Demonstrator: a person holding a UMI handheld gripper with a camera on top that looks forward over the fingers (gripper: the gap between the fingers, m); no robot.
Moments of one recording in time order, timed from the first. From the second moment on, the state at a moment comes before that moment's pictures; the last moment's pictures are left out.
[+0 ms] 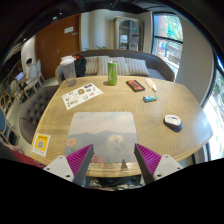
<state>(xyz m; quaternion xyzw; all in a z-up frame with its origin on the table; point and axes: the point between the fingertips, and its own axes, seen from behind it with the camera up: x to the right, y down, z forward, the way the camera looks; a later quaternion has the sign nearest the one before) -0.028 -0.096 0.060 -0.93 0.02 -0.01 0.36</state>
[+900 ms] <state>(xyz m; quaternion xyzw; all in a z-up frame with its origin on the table) 0.280 0.001 -0.015 -0.90 0.02 -0.03 0.43</state>
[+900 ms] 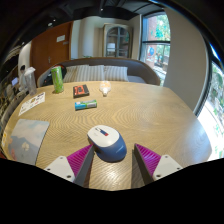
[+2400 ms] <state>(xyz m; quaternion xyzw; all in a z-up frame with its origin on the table) -0.048 -0.007 -0.014 -0.91 0.07 -0.02 0.42</state>
